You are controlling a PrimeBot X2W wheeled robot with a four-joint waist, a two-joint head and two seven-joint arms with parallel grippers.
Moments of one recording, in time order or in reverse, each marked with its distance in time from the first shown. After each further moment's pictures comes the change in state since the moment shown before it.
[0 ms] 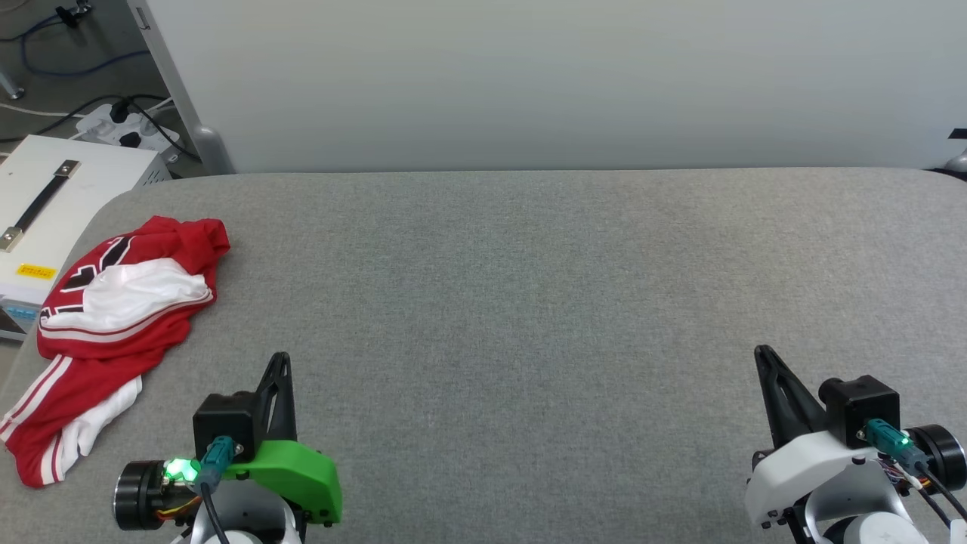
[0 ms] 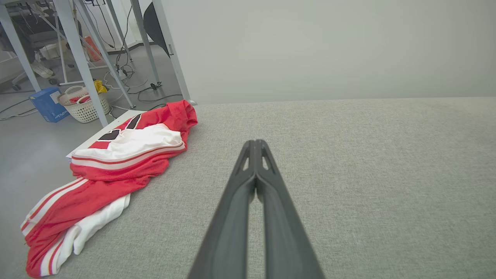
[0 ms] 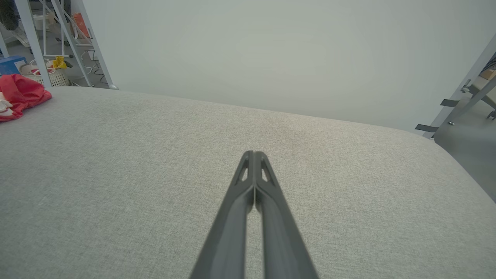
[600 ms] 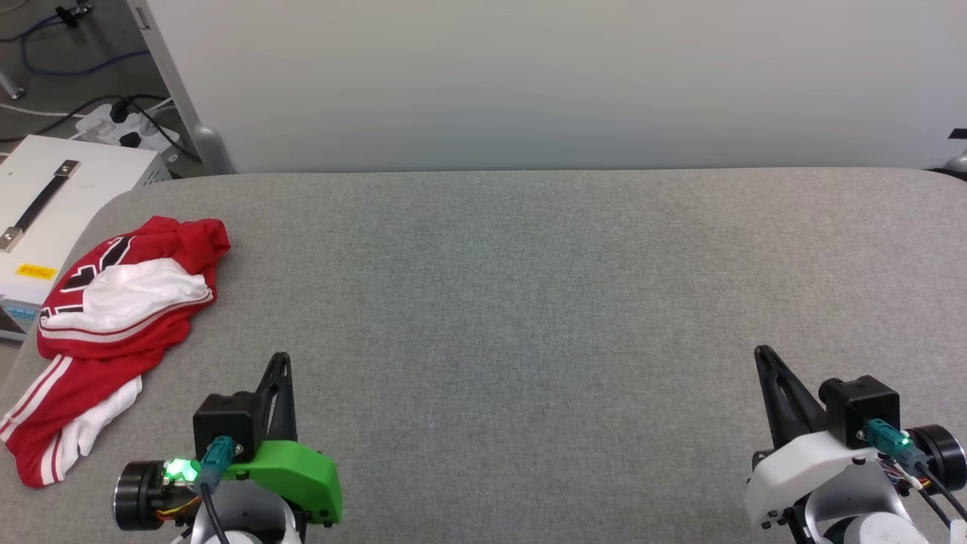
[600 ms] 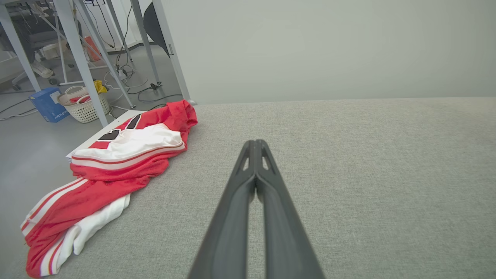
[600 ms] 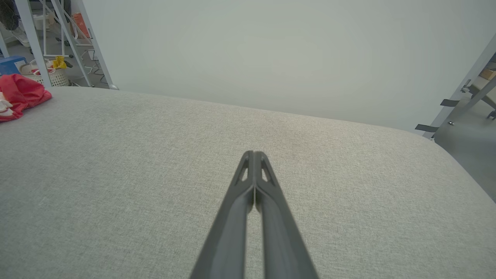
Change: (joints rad) left arm 0.000 0.000 0.000 0.000 0.000 0.000 0.000; right arm 0.000 0.000 0.000 0.000 0.000 0.000 0.000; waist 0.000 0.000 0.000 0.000
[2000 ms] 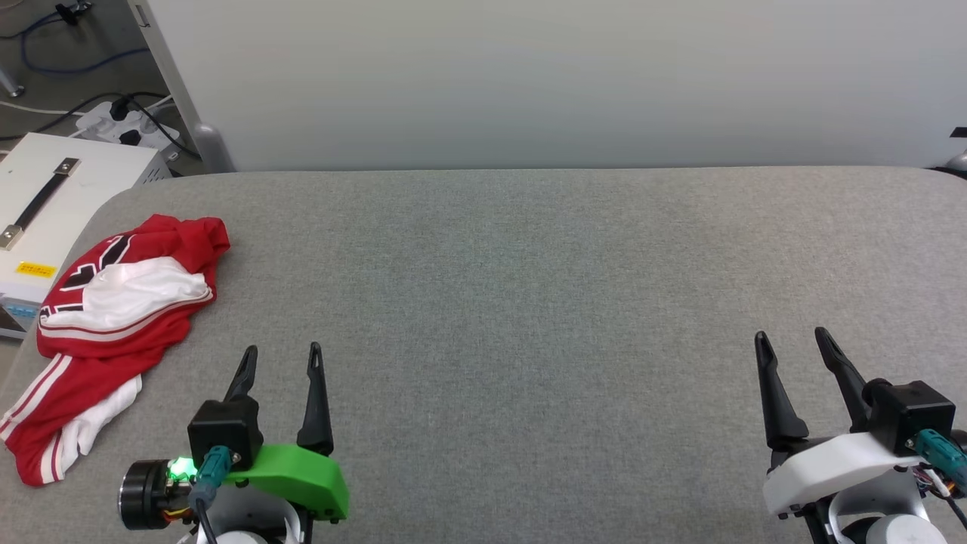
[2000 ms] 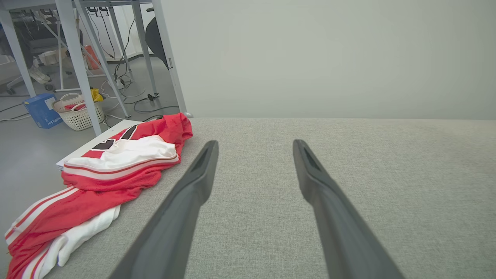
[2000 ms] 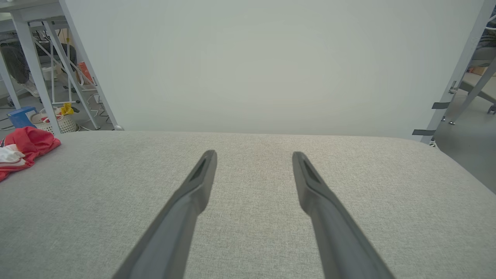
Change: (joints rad) left arm 0.001 0.000 -0.020 -0.004 -0.045 0.016 -0.080; right arm 0.012 0.000 -0.032 -0.038 0.111 0.000 -0.077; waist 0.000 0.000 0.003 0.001
